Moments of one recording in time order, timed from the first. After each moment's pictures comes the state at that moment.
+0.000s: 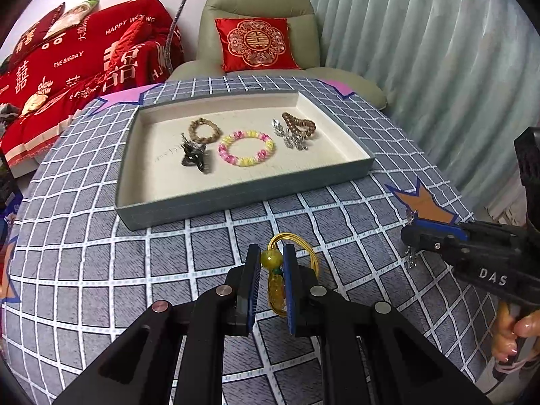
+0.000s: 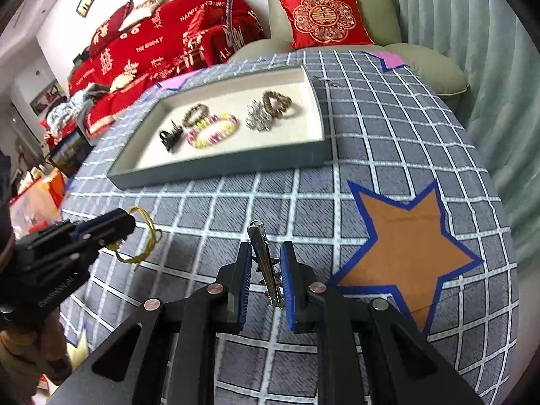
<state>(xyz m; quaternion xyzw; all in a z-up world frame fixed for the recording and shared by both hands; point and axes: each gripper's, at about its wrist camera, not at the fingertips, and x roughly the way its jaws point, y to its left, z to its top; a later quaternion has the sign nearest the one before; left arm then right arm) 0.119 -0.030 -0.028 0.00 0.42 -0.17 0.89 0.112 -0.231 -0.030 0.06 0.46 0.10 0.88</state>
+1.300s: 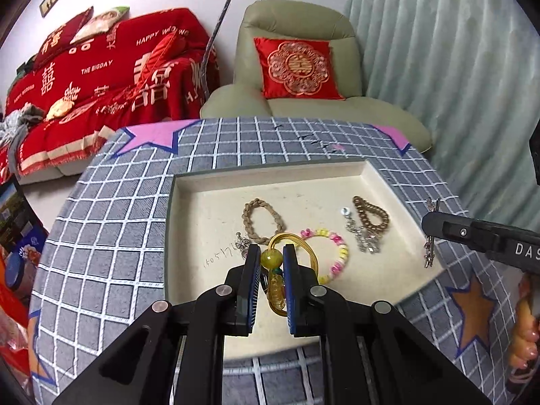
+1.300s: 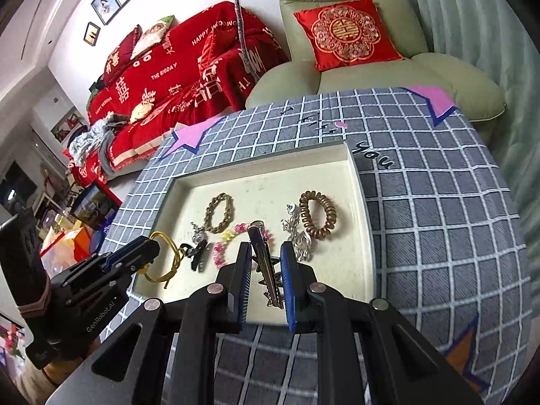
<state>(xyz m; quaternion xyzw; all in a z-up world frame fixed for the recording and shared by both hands) 0.240 -0.005 -0.004 -0.02 0.39 -0.10 0.91 0.252 -0.211 0.013 0.12 0.44 0.15 0.88</state>
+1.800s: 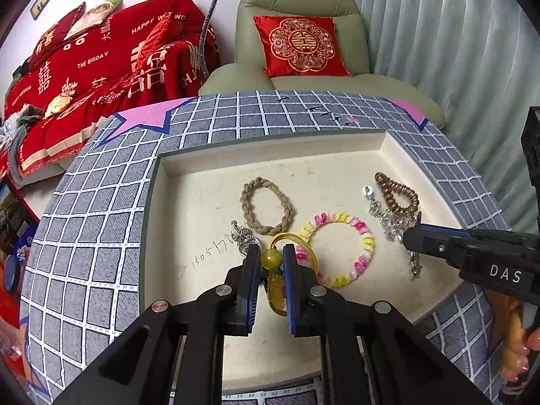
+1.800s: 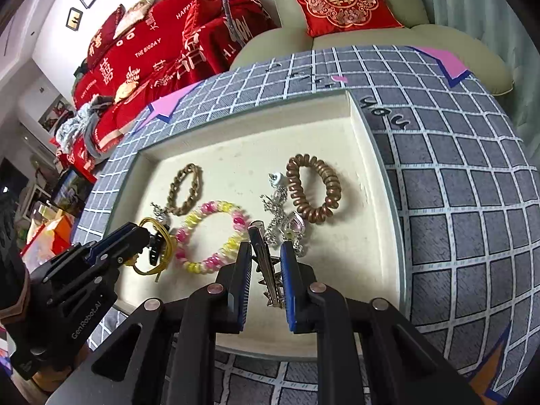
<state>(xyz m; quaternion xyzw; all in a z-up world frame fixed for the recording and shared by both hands) 0.261 -0.019 -0.038 0.01 0.42 -0.09 0.90 0.283 -0.202 -0.048 0.11 0.49 0.14 0.85</state>
